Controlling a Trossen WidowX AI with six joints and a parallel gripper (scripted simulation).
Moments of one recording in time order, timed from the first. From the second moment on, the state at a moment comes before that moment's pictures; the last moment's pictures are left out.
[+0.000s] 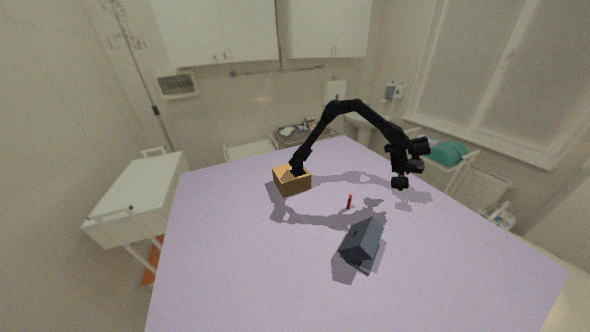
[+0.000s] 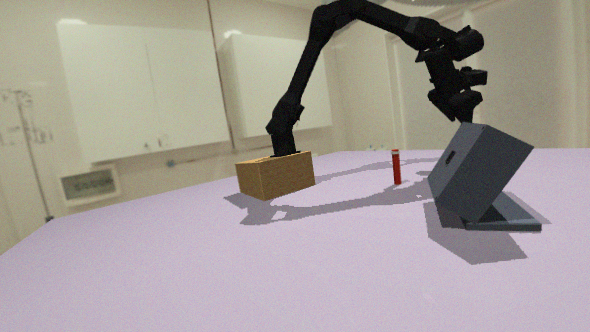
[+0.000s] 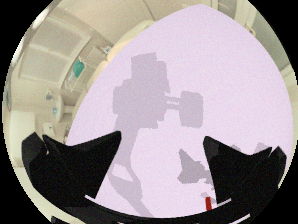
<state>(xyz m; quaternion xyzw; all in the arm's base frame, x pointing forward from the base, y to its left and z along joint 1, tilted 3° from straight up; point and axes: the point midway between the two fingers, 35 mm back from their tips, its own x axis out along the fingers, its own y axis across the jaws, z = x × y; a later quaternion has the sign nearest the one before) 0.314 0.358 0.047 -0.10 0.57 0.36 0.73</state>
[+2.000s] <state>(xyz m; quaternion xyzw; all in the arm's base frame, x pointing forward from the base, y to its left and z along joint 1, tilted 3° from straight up) 0.282 0.199 0.039 -0.57 0.36 0.60 0.44</state>
